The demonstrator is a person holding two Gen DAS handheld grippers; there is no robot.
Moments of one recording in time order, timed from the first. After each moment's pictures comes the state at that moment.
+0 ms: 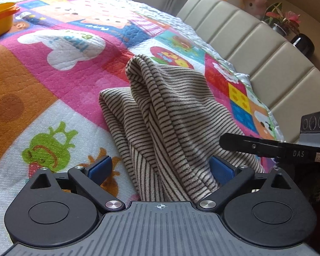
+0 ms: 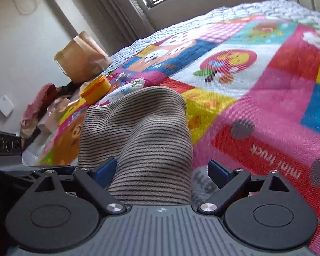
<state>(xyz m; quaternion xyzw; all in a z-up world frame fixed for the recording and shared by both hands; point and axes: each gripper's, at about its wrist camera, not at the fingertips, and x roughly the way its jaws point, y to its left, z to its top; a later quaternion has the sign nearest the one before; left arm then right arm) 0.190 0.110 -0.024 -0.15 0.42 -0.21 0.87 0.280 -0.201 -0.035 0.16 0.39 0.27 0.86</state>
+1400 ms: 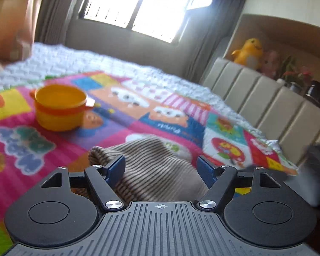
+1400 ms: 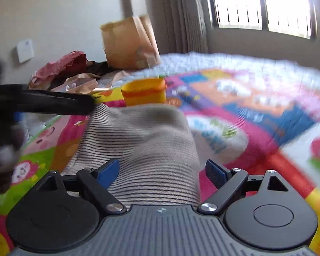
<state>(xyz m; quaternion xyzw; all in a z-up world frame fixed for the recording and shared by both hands) 0.252 0.276 0.021 -0.15 0.28 -0.13 0.94 0.313 0.023 0.000 -0.06 0.24 0.36 0.90</state>
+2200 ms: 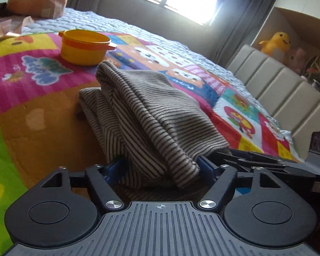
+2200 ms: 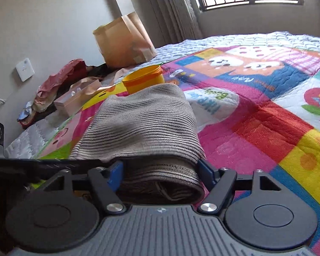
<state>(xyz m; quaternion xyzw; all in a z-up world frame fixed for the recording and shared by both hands) 0.178 0.253 -0.019 -0.19 0.32 -0.07 0.92 0.312 -0.011 -0.030 0.04 0.32 0.34 0.88</state>
